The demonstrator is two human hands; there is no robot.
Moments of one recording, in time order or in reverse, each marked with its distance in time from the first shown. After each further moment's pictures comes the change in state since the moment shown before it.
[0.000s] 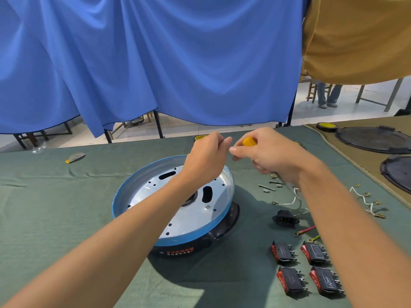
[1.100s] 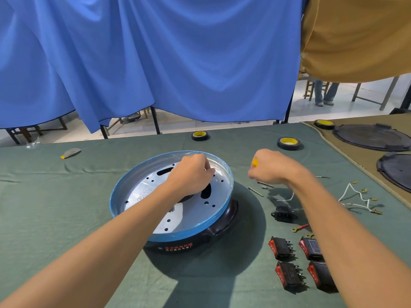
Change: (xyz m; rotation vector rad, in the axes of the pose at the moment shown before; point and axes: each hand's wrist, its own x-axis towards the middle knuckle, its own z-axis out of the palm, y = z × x) left_hand -0.012 -0.046 0.005 0.272 -0.239 -0.130; right_hand 0.022 0.045 0.008 -0.632 -0.070 0.247
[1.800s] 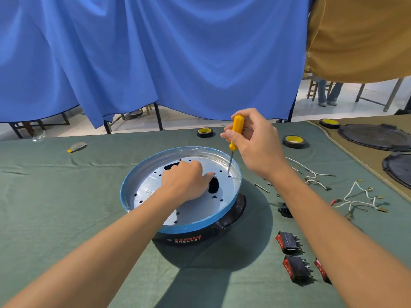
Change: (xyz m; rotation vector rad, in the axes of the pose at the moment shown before) left_hand -0.017 -0.024 0.005 0.323 0.043 -0.110; right_hand -0.023 -0.055 0.009 0.747 0.558 -0.483
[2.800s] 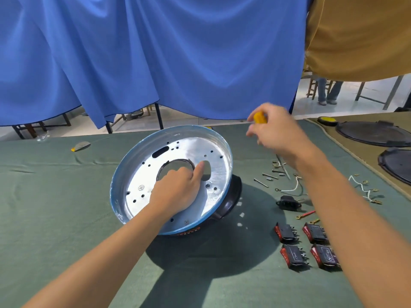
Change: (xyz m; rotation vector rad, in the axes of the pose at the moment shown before) left_hand -0.037 -0.023 0.005 -0.344 0.061 0.029; right_hand 0.014 -0.010 -0.039 -0.242 -0.089 0.217
